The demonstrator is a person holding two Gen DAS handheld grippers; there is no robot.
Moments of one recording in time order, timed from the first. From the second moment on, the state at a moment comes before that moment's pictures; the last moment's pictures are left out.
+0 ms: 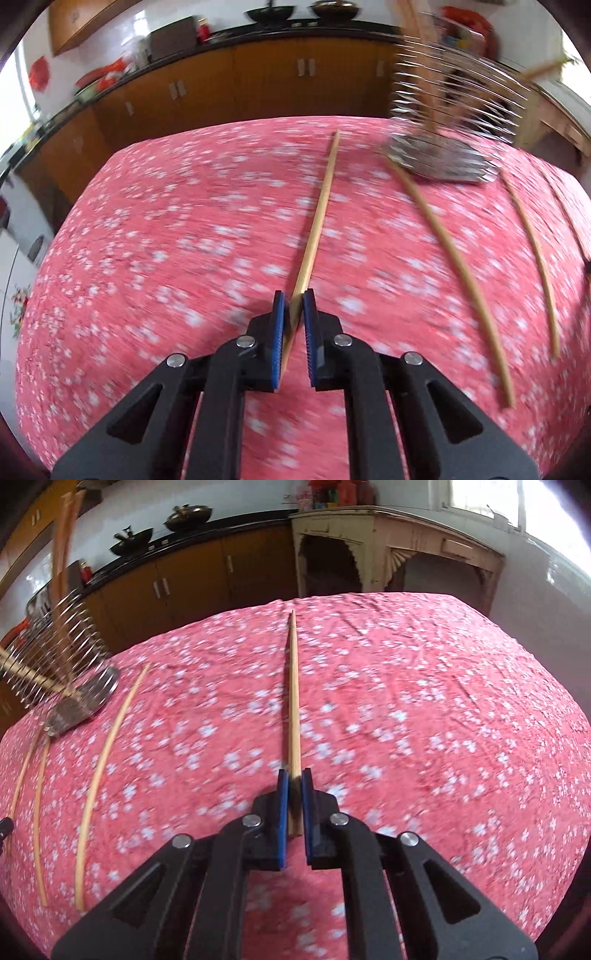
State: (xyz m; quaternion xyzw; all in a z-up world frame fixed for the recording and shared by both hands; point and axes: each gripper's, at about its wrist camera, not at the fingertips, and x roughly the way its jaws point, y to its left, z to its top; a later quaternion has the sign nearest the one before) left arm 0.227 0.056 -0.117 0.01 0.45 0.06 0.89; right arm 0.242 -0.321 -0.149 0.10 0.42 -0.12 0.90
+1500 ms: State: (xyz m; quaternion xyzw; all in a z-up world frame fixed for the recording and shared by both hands) left arm 0.223 0.088 -0.122 0.02 0.44 0.00 0.90; right arm 0.252 -0.340 -0.153 0.09 0.42 -0.13 0.90
